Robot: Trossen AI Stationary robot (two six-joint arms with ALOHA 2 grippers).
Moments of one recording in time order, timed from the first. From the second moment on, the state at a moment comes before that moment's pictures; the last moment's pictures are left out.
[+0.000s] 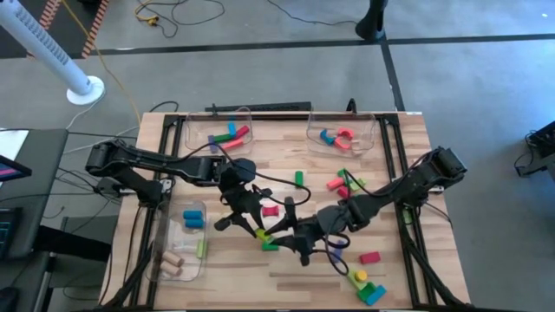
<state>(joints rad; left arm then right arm) -0.06 1.46 1.11 -0.22 0.76 0.26 0.42 1.66 1.13 0.37 0.22 -0.53</state>
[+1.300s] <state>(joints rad) -0.06 1.33 1.12 -0.36 0.47 0.30 0.42 1.66 1.13 0.38 0.34 -0.38</state>
